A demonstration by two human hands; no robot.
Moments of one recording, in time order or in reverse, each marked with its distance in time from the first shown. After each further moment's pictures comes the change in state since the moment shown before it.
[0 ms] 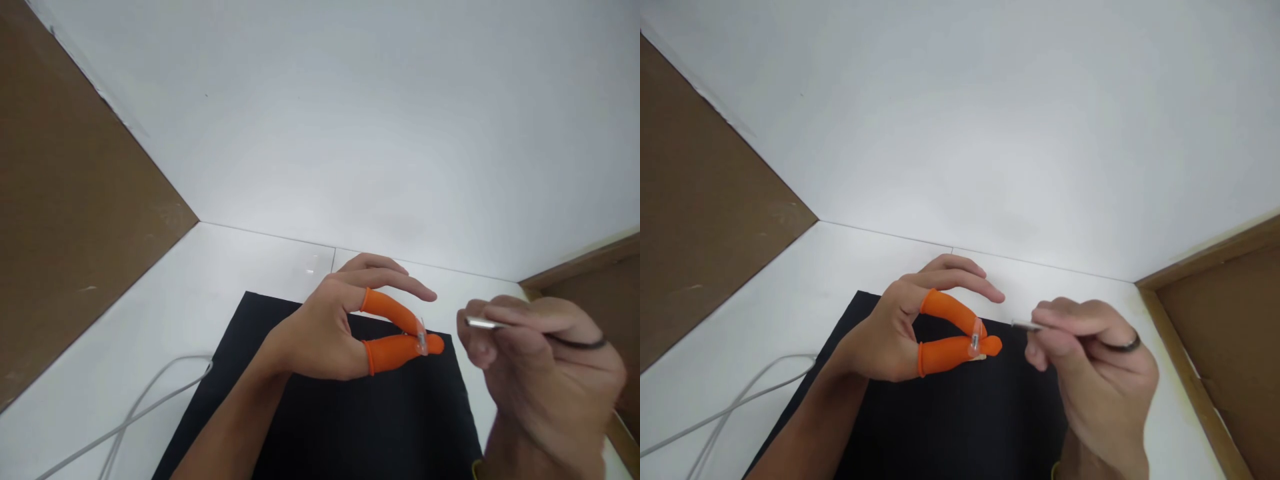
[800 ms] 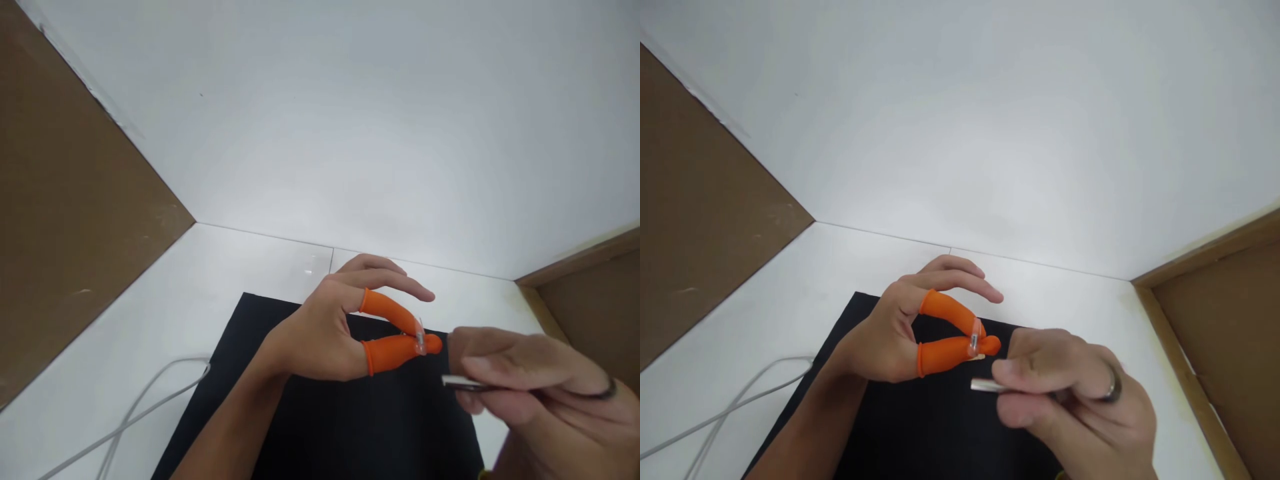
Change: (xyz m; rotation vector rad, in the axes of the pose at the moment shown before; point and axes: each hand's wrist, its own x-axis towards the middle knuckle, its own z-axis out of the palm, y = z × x) left_hand 0.010 -0.004 0.001 -0.020 0.003 -0.014; right_hand -0.005 -0.012 -0.009 -0.034 -0.284 0.031
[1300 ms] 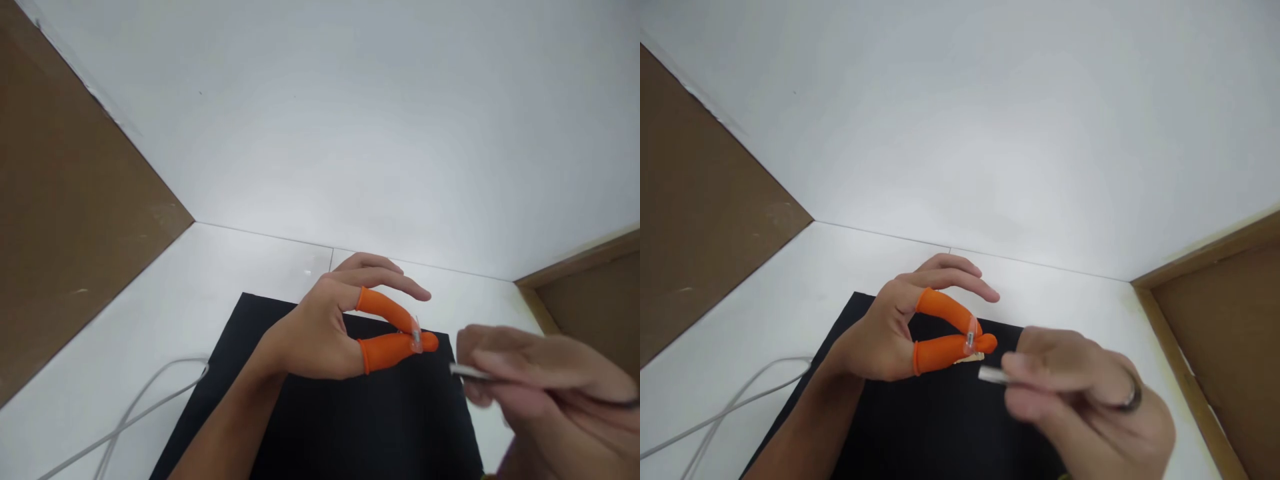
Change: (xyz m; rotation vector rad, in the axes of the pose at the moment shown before) left_hand -0.001 -0.005 0.000 0.017 0.012 -0.007; right_hand 0.001 0.010 0.002 -0.079 0.222 0.042
